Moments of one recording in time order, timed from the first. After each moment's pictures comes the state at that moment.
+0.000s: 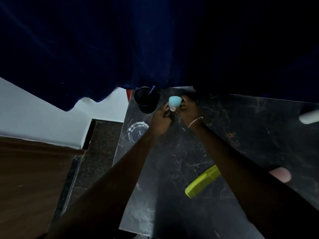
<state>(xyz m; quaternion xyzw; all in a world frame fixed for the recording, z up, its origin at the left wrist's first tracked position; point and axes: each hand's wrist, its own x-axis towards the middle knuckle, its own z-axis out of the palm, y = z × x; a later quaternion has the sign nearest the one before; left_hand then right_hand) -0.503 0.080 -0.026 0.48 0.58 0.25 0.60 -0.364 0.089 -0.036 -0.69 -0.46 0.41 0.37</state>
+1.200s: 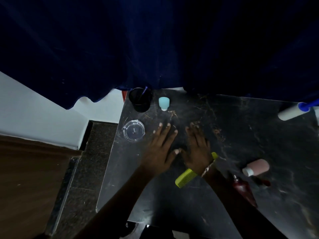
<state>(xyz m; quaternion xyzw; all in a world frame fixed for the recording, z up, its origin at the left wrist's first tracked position) -0.525 -0.063 -0.013 0.87 0.44 0.13 0.17 -0.330 -0.102 -0.023 -0.69 -0.68 0.13 0.18</state>
